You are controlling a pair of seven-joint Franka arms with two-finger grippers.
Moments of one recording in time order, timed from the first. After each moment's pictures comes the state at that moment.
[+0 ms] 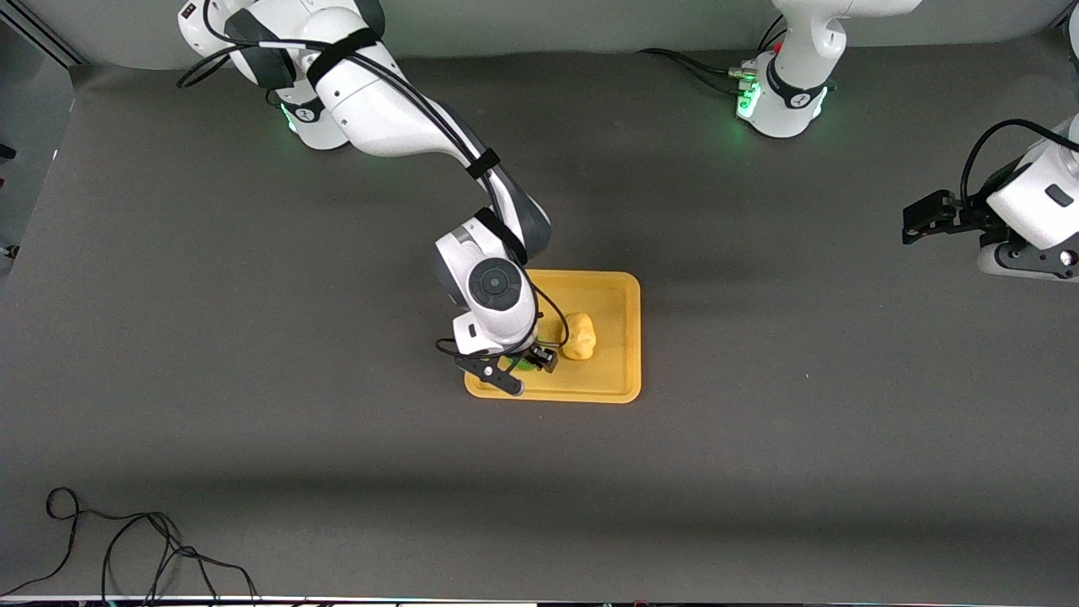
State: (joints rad) left arm -0.10 0.01 0.06 -1.63 0.00 1.54 0.08; right arm 0.79 0.91 -0.18 -1.31 0.16 2.23 1.11
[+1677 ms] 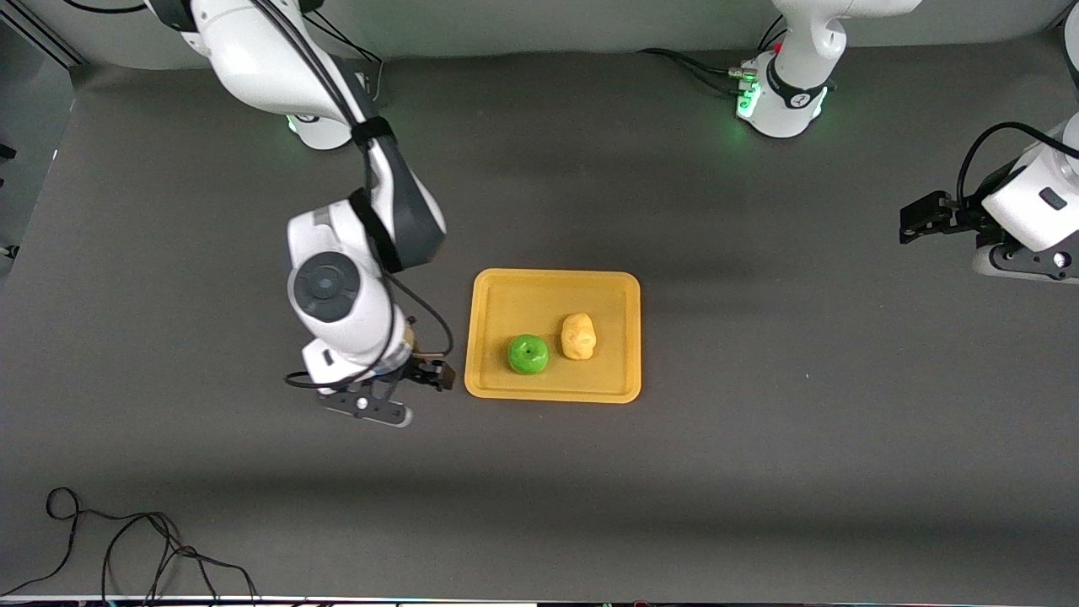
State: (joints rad) left arm -0.10 0.01 0.06 -1.64 0.00 1.54 0.08; right arm 0.69 0.58 -0.36 -1.41 0.17 1.98 0.56
